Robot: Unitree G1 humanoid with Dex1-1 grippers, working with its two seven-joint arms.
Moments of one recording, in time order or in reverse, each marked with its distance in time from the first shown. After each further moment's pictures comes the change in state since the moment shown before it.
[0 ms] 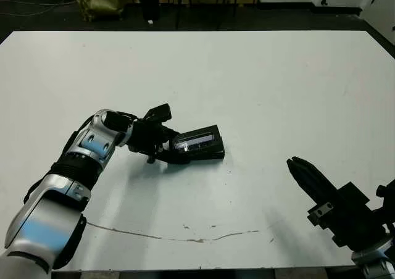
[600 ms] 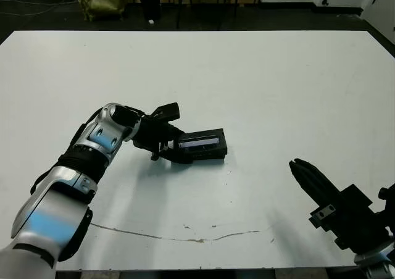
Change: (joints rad) left arm -0.064 -0.037 -0.039 0.049 0.060 -0.011 -0.017; right arm 0.026 -0.001 -0.011 -0.019 -0.013 0.000 -0.010
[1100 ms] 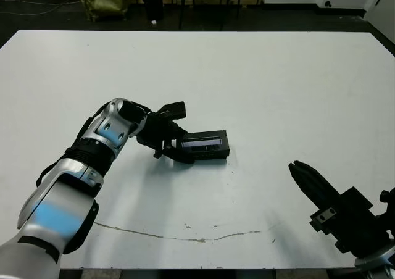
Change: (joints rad) left arm -0.066 -0.031 -0.040 0.069 0.042 -0.003 -0.017; right arm 0.025 0.002 0.000 -0.011 0.013 -0.002 0.006
